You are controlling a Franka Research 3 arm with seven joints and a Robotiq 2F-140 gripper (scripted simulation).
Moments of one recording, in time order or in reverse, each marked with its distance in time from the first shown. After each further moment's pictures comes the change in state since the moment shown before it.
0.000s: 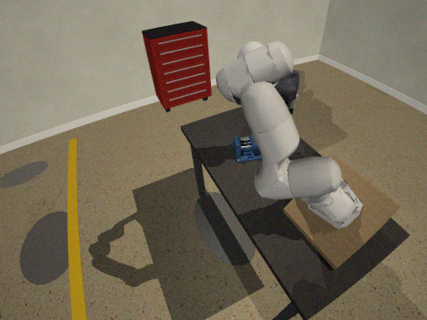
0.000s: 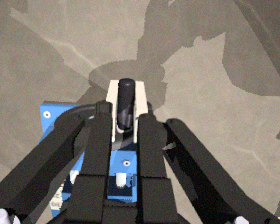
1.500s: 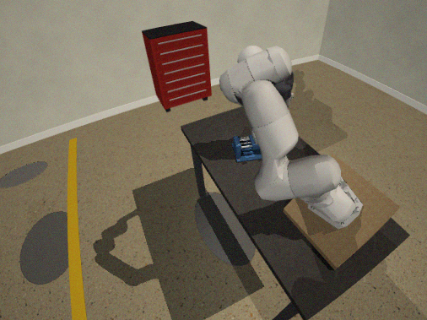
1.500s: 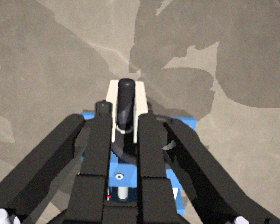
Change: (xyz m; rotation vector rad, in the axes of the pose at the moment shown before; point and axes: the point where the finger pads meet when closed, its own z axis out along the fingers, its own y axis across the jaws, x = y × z) arm 0.000 -0.058 0.019 0.016 0.004 0.011
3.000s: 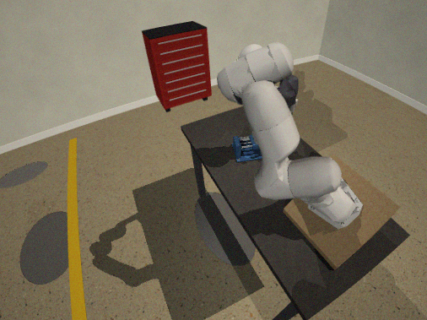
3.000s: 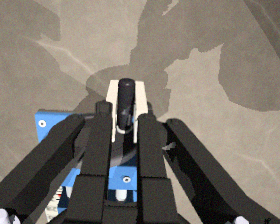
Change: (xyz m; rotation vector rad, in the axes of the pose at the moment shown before) arm 0.000 0.058 0.003 -0.004 0.002 0.001
